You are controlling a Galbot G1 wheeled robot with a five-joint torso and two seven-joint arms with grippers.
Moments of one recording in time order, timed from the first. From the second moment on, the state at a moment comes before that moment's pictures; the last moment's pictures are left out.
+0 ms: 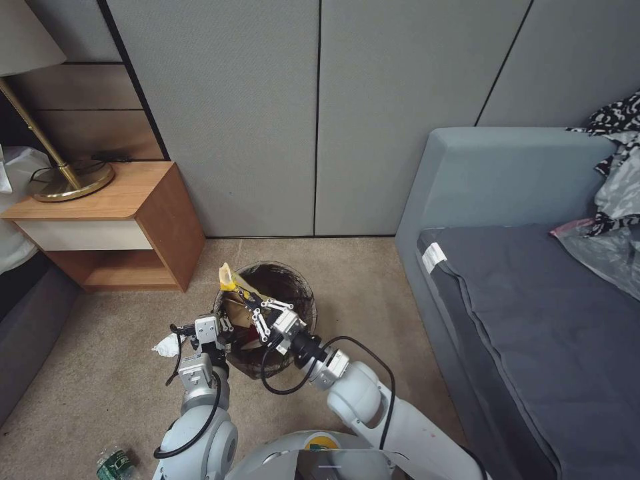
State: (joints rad) left arm 1.73 -1.49 -0.41 -2.27 -0.09 0.28 -0.38; right arm -1.12 1.24 -0.26 1.86 0.12 0.36 -0.12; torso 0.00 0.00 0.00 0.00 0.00
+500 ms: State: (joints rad) left arm 1.73 -1.50 -0.40 -2.28 -0.09 0.28 -0.39; right arm -1.12 1.29 -0.25 1.72 0.09 0.40 -0.11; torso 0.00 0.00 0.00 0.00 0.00
